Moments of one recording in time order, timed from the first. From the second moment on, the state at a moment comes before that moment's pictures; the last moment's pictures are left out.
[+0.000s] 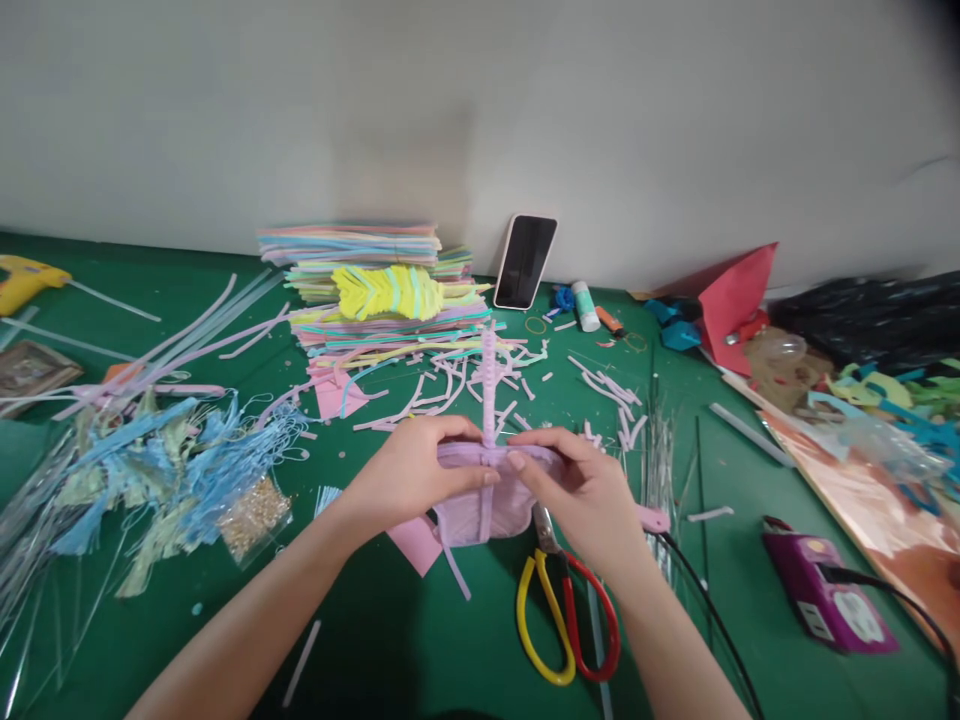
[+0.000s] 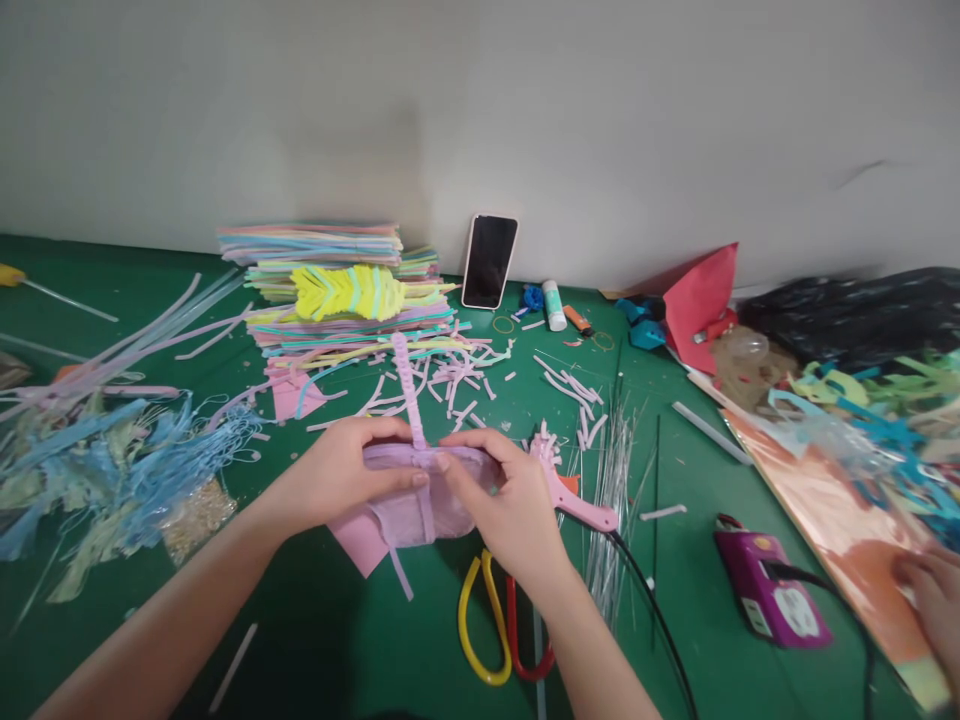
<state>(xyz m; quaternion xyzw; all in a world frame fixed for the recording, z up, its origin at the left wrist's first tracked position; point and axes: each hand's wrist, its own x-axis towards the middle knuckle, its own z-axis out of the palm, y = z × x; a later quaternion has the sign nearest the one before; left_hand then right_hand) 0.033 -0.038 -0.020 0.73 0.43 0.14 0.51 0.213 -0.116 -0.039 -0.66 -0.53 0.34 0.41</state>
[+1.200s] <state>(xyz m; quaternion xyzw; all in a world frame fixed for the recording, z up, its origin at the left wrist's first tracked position) 0.035 -0.043 -0.010 0.67 0.43 0.22 0.56 0.212 -0.114 -0.021 -0.62 -0.57 0.34 0.42</state>
